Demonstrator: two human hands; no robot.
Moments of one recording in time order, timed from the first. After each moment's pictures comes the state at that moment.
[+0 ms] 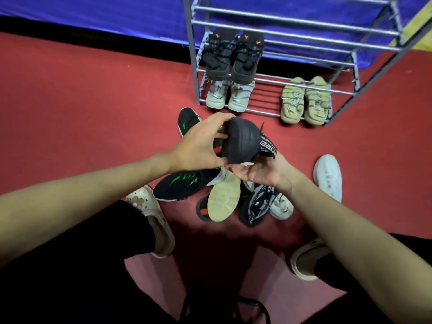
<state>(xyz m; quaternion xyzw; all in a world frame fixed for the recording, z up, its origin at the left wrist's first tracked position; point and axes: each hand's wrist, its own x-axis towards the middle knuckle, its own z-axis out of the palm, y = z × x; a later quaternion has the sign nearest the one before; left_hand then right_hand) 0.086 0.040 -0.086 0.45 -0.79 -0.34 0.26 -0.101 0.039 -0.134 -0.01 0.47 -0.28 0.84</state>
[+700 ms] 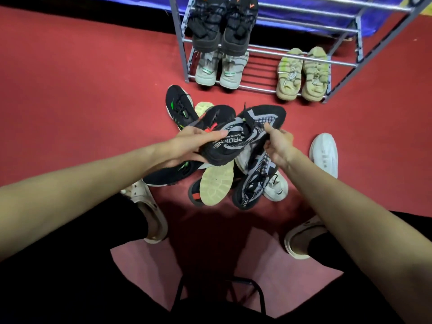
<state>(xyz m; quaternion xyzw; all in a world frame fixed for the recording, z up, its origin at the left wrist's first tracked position) 0.083 0.041 -0.137 0.57 -0.41 -0.69 0.16 -0.139 0.021 -0.183 -0.11 0.70 -0.42 0.57</state>
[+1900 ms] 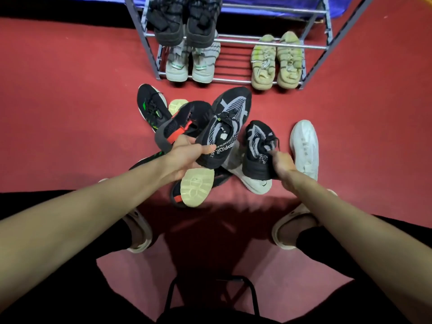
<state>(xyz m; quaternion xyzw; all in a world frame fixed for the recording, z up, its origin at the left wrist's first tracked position) 0.014 0.051 -0.163 0.63 -0.31 -0.67 0.23 -0.207 0.079 -0.217 -0.22 0.78 -0.28 0.51</state>
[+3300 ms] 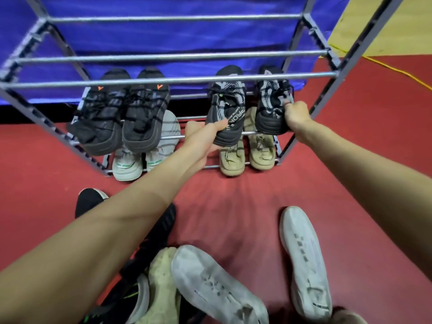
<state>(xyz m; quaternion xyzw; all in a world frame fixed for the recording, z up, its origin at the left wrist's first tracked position) -0.167 -0.233 -0.182 0.54 -0.36 -0.65 0.39 -0.375 -0.253 -0.192 -0.33 0.79 -0.42 0.32</state>
